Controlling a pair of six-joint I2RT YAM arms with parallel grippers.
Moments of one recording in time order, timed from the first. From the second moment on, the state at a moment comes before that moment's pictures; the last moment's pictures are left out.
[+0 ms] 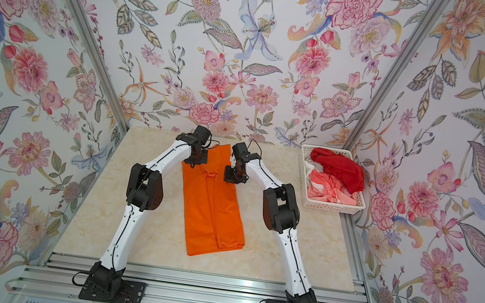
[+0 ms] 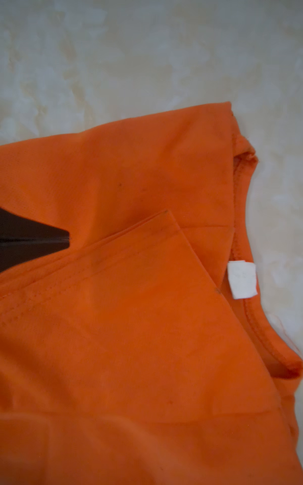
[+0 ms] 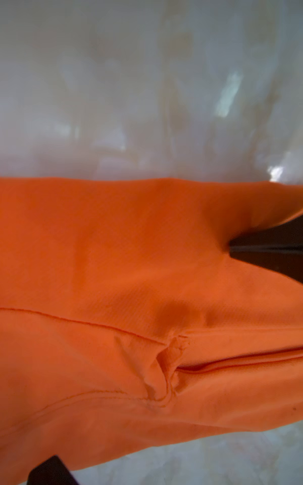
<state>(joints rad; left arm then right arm) -0.33 2.62 2.48 -0.96 -0.20 -0.38 0.49 2.55 2.24 -0.84 -0.27 0.36</state>
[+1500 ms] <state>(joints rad) -0.60 1.19 0.37 -0.04 0.31 -0.95 0.35 1.49 0.64 -0.32 -0.56 0.41</state>
